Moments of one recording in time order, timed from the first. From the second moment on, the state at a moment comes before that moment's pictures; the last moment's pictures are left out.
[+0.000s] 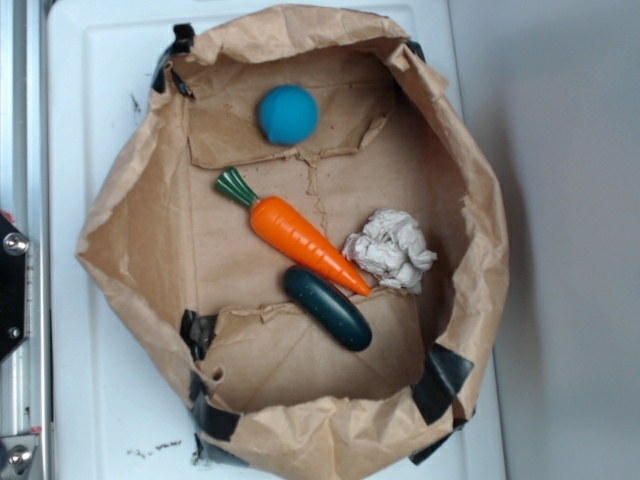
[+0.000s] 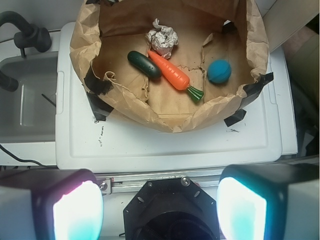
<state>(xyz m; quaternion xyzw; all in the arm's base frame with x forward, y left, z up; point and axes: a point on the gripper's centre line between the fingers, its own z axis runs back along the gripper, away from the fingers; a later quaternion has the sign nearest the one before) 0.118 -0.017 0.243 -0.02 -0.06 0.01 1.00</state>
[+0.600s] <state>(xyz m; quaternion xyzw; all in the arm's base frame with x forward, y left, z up) 0.138 -0.015 0.233 -0.03 -0.04 0.03 1.00</state>
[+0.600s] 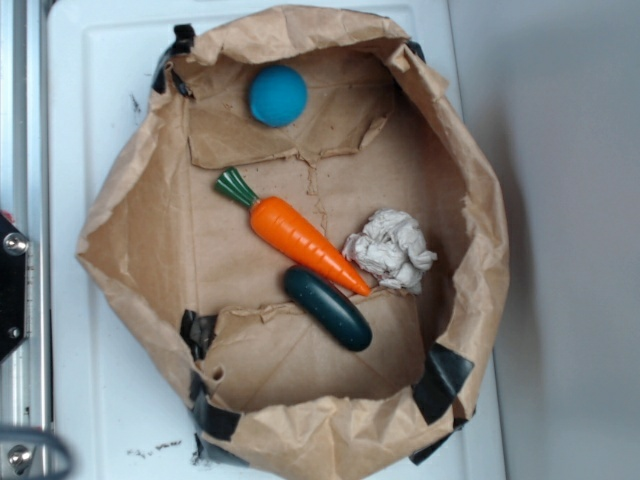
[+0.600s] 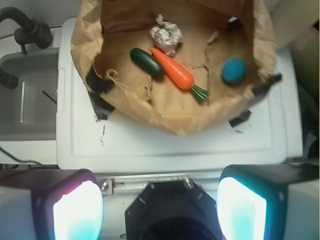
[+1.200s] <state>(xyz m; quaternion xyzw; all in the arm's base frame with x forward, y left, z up) 0.189 0.009 0.199 -0.03 -0.08 0.11 0.99</state>
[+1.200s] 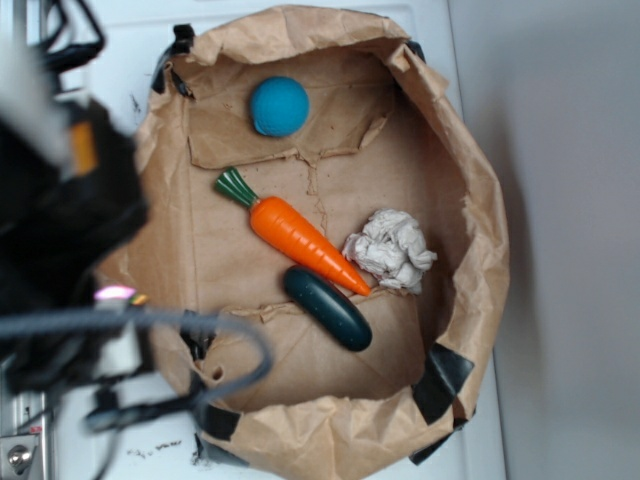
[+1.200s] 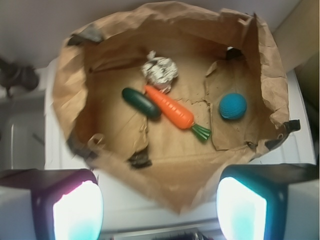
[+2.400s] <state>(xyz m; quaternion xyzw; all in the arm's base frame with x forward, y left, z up) 0.225 0.030 0.135 -0.04 -0.02 0.20 0.98</state>
